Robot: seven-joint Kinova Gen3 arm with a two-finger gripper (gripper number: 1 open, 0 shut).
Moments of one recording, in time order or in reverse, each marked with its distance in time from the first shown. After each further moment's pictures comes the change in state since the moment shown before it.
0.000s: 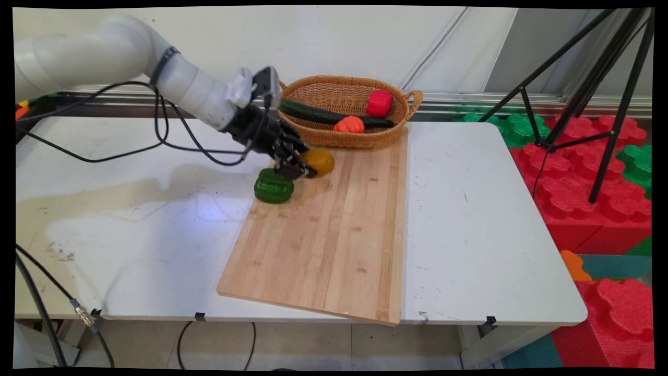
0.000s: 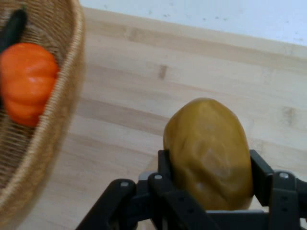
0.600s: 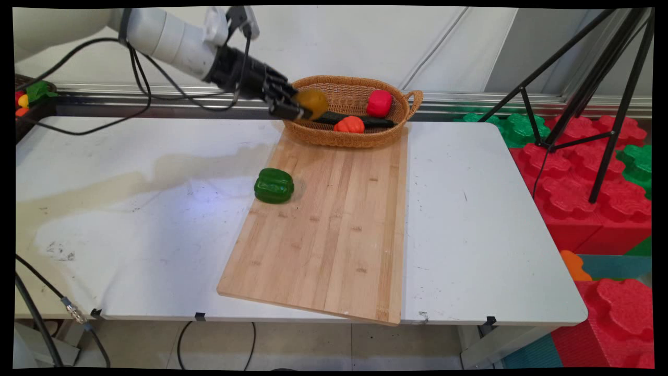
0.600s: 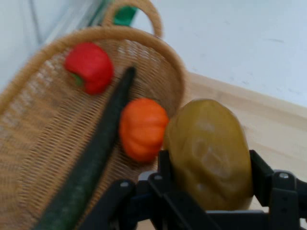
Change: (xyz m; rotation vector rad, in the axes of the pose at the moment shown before) arm 0.029 -0.042 -0.065 0.163 0.122 -0.105
